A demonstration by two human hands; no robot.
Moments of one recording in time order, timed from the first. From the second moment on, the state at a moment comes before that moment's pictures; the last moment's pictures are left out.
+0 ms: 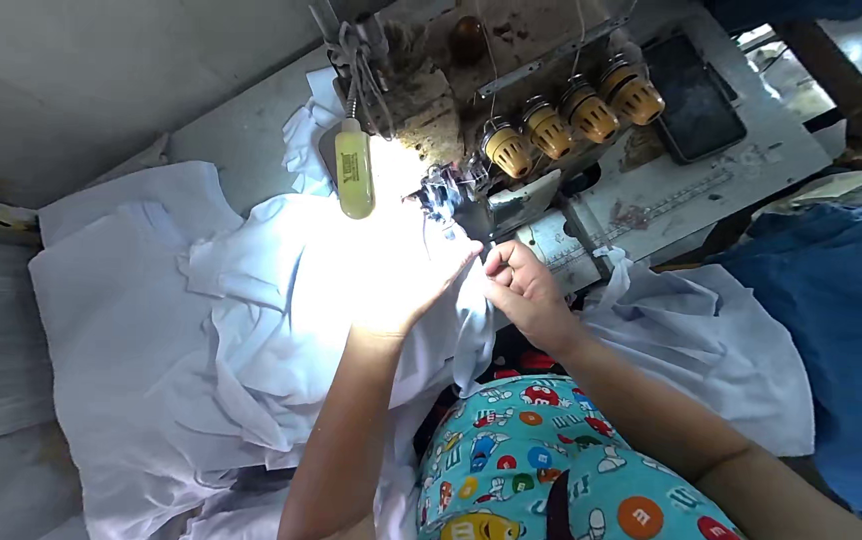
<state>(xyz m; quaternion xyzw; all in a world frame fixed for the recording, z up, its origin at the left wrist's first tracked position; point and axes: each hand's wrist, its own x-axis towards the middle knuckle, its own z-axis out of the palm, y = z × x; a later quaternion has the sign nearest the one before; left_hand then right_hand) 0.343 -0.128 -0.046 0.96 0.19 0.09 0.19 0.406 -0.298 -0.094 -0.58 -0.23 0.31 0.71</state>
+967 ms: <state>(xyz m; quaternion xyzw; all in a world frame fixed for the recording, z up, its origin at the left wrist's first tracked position) 0.168 -0.254 -0.101 0.57 0.08 0.06 0.82 0.338 -0.401 -0.116 -0.46 -0.41 0.41 0.67</state>
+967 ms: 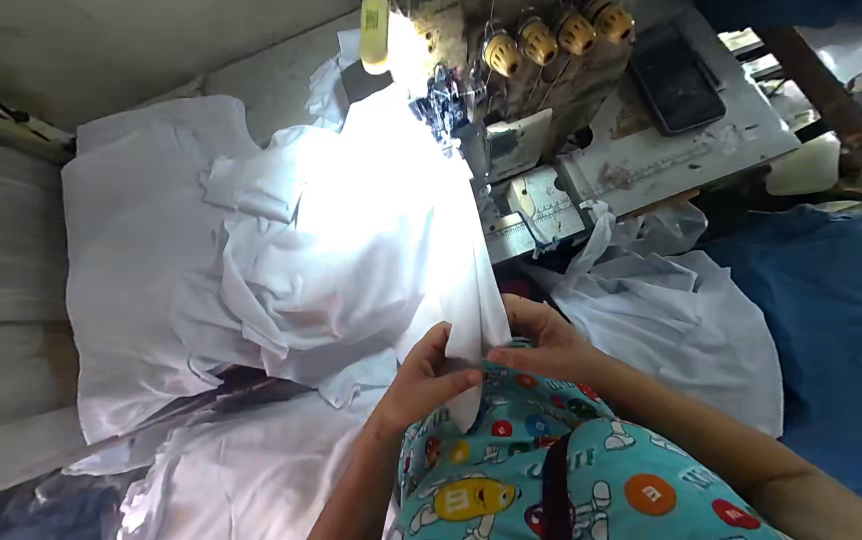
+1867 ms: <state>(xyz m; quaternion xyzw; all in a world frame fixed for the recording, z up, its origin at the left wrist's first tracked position) 0.121 -0.305 -0.087 0.93 -0.05 0.23 0.27 0.304 -0.444 -0.086 -0.50 -0.32 0.59 0.54</state>
